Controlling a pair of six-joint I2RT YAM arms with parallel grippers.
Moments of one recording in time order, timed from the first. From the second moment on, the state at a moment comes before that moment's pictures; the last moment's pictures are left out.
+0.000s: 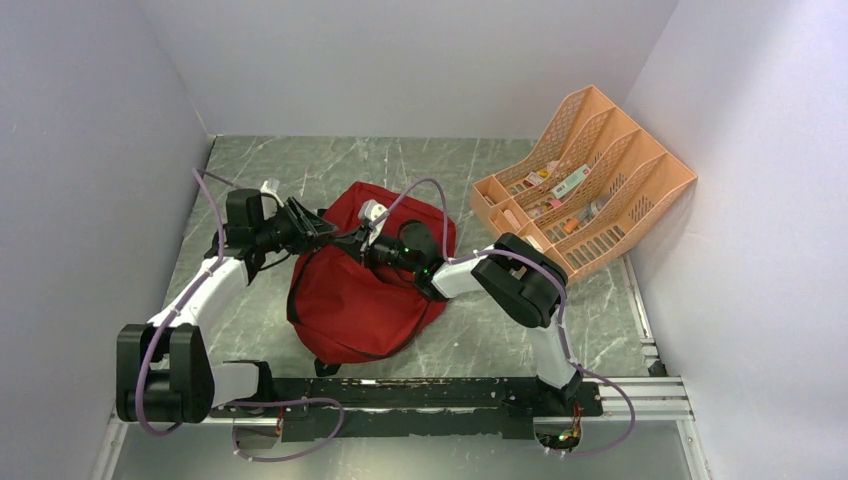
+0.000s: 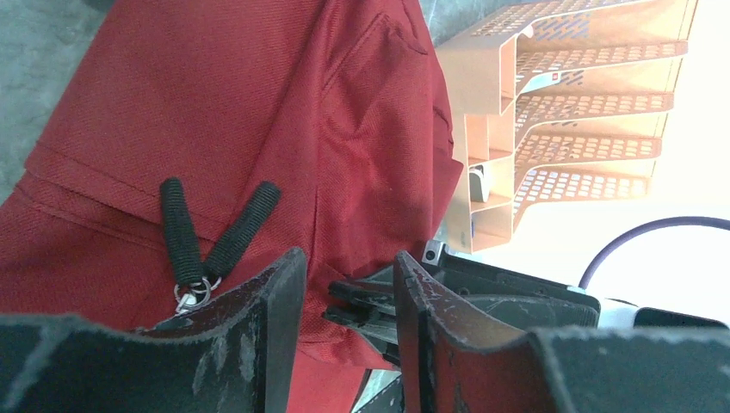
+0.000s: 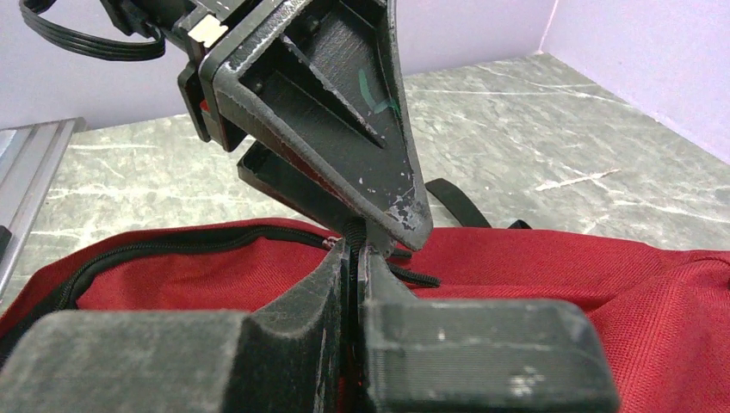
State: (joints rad) left arm -0.04 1.24 0.70 -0.06 0.57 -0.83; right arm 0.89 2.06 1.01 1.18 -0.36 0.04
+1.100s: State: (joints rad) left arm -0.12 1.19 0.71 -0.09 0.42 -0.76; right arm 0.90 2.06 1.02 1.14 -0.32 0.02
